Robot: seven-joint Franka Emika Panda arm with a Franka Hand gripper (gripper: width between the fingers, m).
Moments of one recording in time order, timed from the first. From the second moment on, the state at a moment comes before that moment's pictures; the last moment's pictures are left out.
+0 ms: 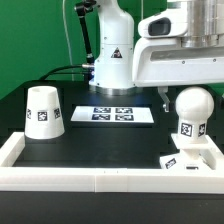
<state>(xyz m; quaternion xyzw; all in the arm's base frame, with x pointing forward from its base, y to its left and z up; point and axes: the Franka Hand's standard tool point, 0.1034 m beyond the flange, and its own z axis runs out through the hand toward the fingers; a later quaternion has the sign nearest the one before) 0.606 0.104 0.112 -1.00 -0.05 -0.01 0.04</state>
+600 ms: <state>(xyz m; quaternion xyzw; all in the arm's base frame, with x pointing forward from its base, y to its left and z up) 0.608 0.101 0.114 -0.95 -0.30 -0.01 0.01</state>
